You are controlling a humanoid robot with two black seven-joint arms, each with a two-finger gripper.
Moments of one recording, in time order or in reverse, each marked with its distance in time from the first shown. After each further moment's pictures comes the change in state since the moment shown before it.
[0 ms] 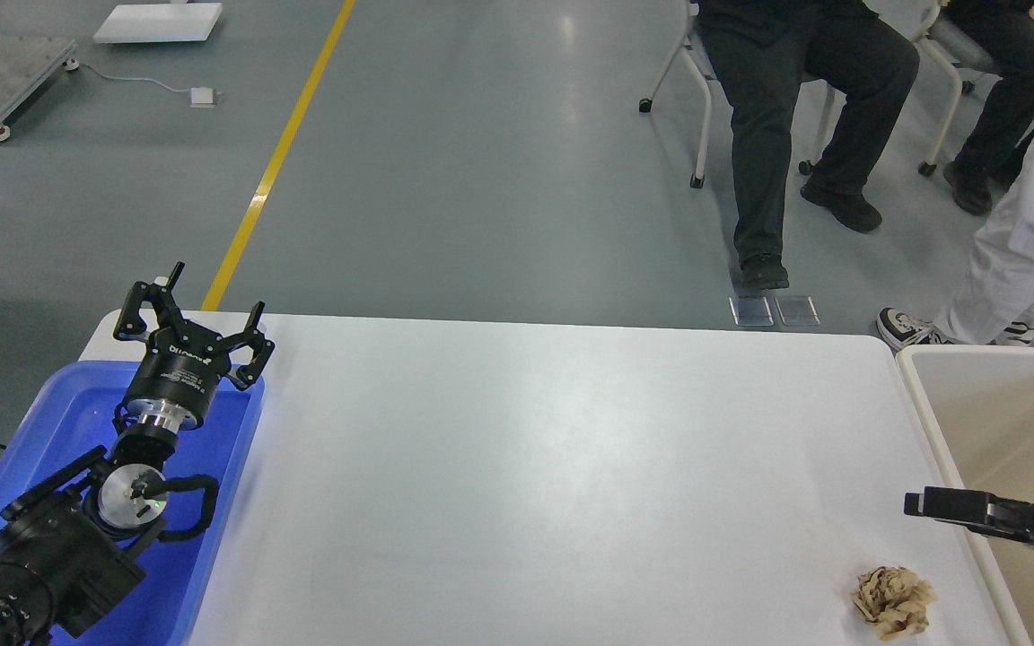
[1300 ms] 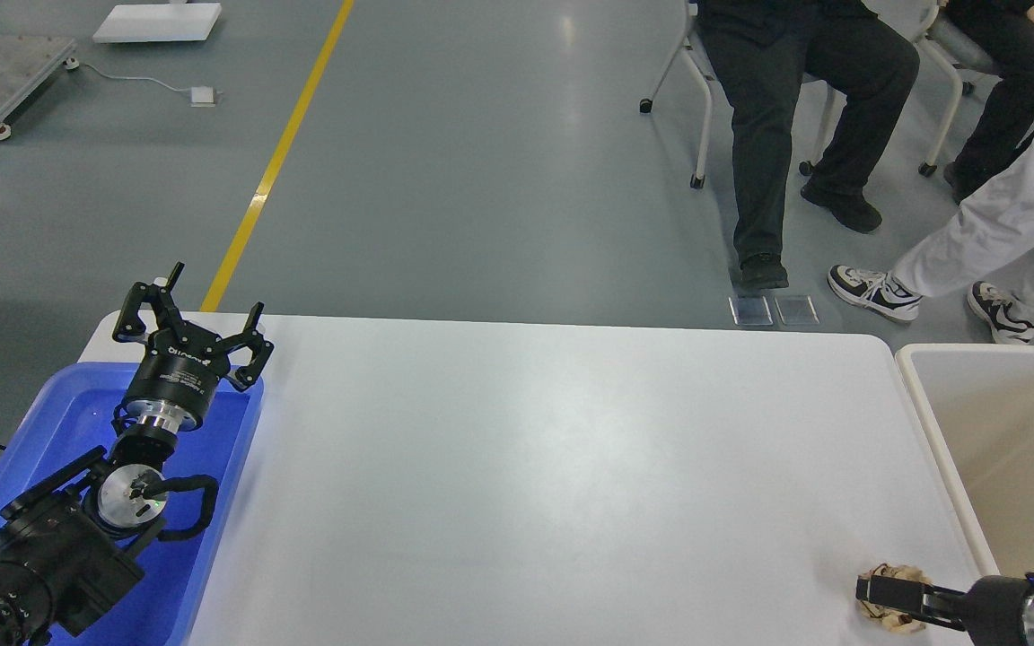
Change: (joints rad) left arm 0.000 0.000 0.000 0.000 0.000 0.001 0.000; right arm -0.056 0.195 -0.116 -0.133 -0.069 -0.131 0.006
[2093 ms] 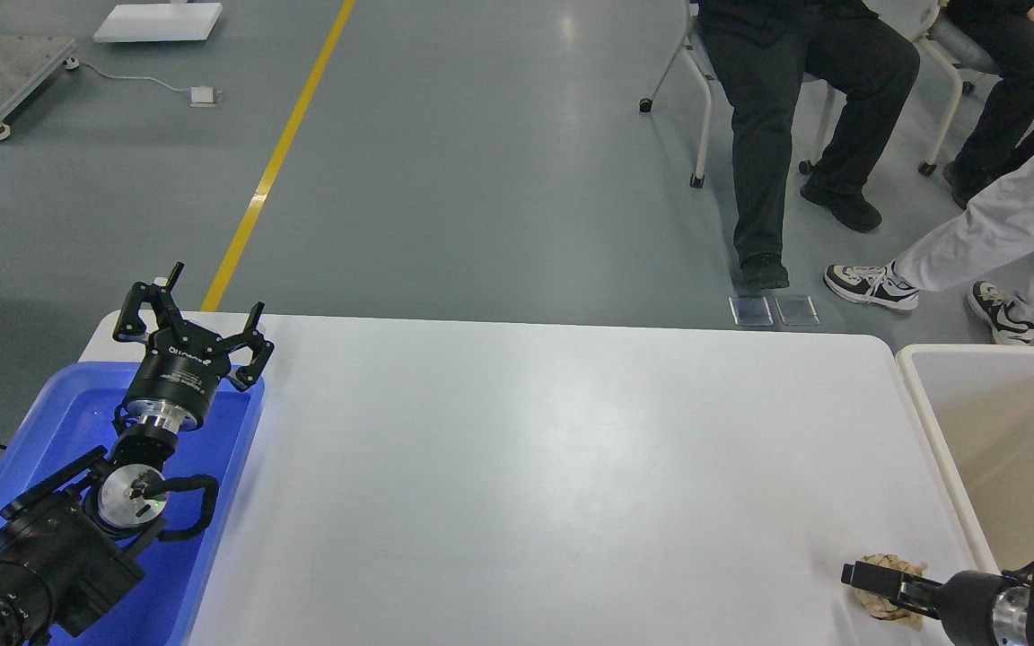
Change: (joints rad) left arm 0.000 0.000 0.000 0.000 0.000 0.000 0.000; right arm 0.023 0.108 -0.012 -0.129 0.000 -0.082 0.018
